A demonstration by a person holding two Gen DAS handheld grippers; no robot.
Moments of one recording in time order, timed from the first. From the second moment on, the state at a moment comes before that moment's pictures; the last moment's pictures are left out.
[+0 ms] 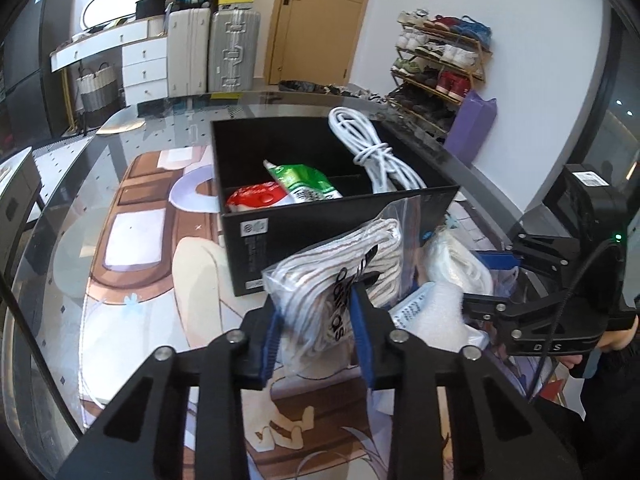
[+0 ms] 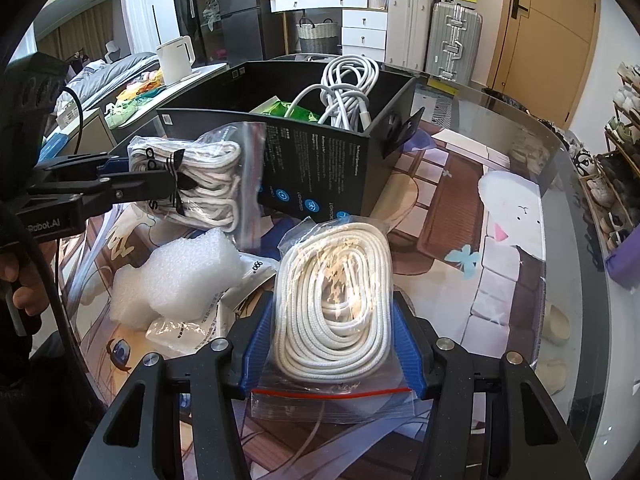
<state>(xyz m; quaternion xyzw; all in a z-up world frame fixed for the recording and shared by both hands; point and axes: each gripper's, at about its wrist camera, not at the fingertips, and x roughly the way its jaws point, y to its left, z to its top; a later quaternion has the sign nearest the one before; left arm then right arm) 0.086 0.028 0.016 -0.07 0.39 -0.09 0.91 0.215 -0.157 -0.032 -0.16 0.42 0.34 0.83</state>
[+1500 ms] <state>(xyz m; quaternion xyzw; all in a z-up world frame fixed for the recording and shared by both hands) 0.069 0.059 0.072 -0.11 0.27 -0.10 0.95 0.195 -0.177 0.038 -0.10 0.30 0.37 0.87</state>
